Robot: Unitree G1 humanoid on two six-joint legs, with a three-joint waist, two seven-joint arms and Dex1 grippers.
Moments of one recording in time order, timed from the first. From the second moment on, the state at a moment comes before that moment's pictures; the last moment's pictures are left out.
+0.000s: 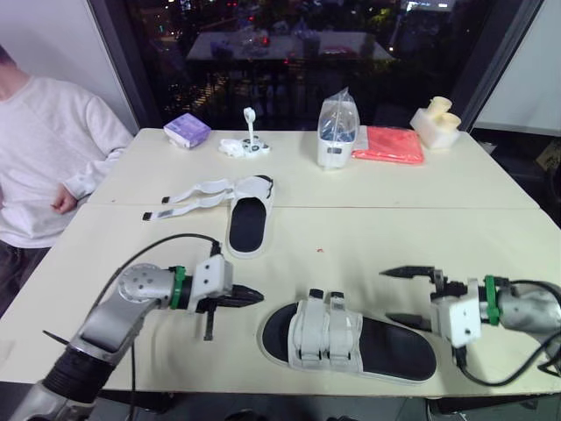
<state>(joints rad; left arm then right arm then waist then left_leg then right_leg) -0.36 0.73 -0.17 -0.15 -0.34 0.19 -1.18 -0.01 -1.04 -0.10 -0.04 0.00 -0.74 0.97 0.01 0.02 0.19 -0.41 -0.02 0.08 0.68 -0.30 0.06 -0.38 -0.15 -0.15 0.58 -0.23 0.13</state>
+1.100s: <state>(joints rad) -0.40 0.68 -0.16 -0.13 -0.34 0.25 -1.11 -0.25 -0.69 0.07 0.07 -0.74 -1.29 0.40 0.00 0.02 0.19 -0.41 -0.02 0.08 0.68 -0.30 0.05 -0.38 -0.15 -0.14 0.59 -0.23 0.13</state>
